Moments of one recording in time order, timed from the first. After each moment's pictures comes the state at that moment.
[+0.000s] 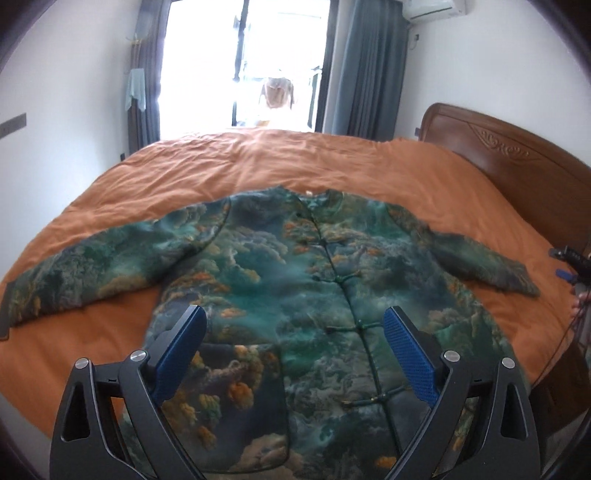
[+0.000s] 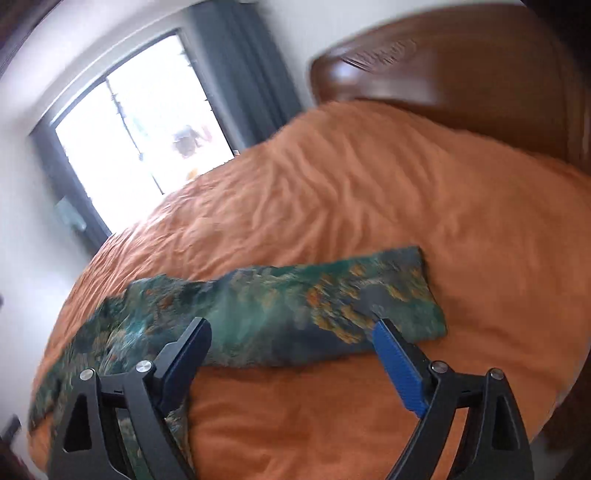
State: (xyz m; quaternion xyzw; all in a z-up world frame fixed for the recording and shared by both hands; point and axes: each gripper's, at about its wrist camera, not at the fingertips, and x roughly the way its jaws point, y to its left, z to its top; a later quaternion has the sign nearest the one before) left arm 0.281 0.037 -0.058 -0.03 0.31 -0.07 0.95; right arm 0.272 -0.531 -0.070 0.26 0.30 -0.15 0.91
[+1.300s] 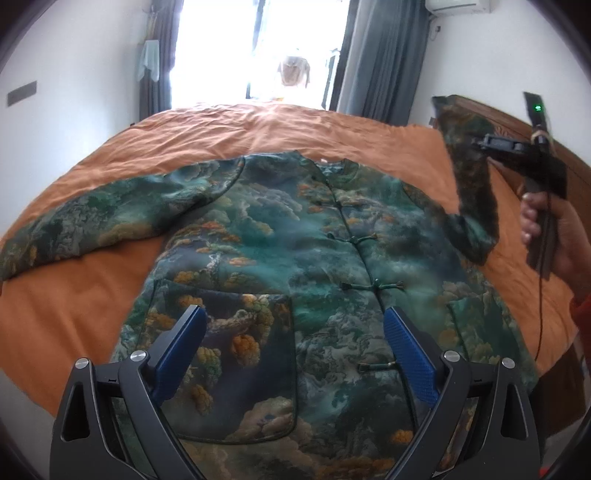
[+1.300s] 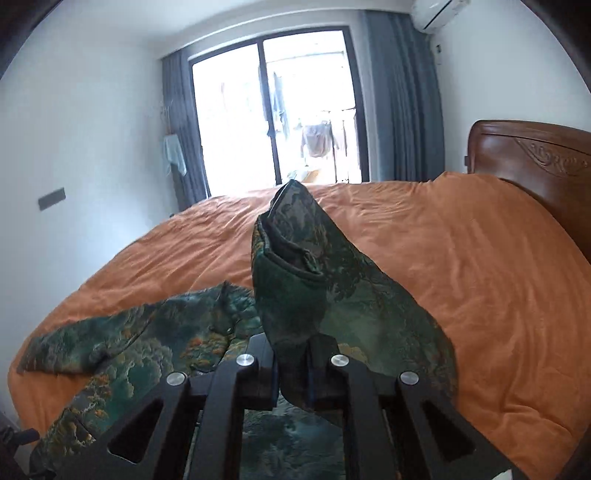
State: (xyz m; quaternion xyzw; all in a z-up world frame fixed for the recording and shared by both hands) left arm 0.269 0.048 -0.093 -0.06 0.35 -0.05 0.93; right arm 0.457 -0.201 -0.005 0.02 0.25 0.06 0.97
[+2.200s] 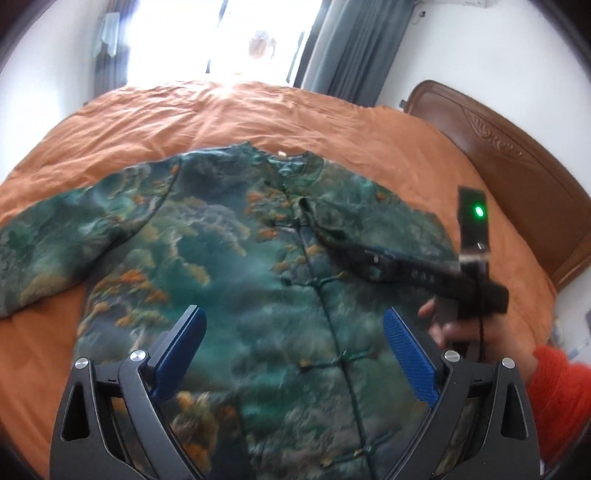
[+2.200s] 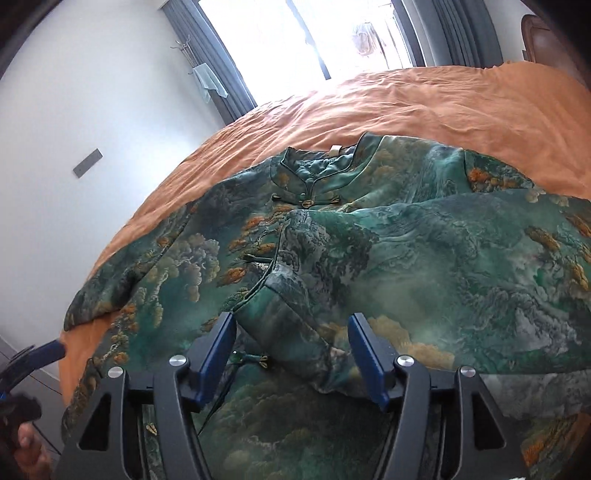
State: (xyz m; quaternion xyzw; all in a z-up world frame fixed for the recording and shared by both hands) left arm 0.402 0.022 -0.085 -0.10 0.41 -0.16 0.89; right arm 0.495 -0.153 -0.136 0.11 0.41 0.20 0.88
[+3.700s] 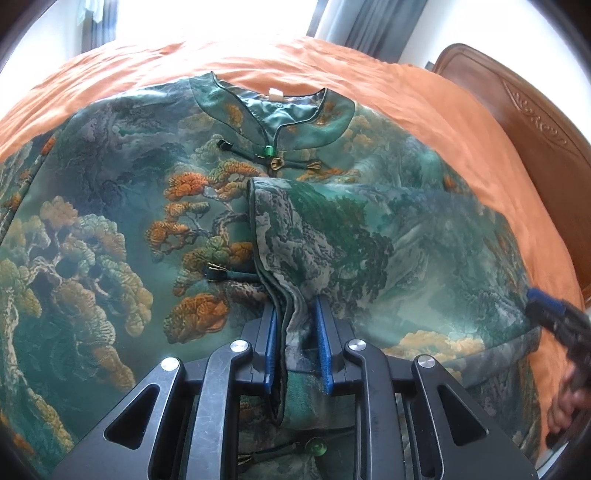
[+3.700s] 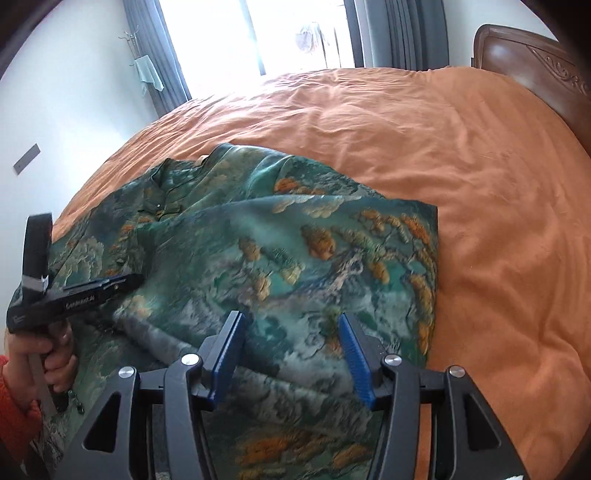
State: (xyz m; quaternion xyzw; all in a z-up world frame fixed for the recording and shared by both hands) left arm 0.539 -0.058 -0.188 -0.08 0.48 -0.13 0.87; right arm 0.496 -0.283 -0.130 0.04 0.44 0.06 0.89
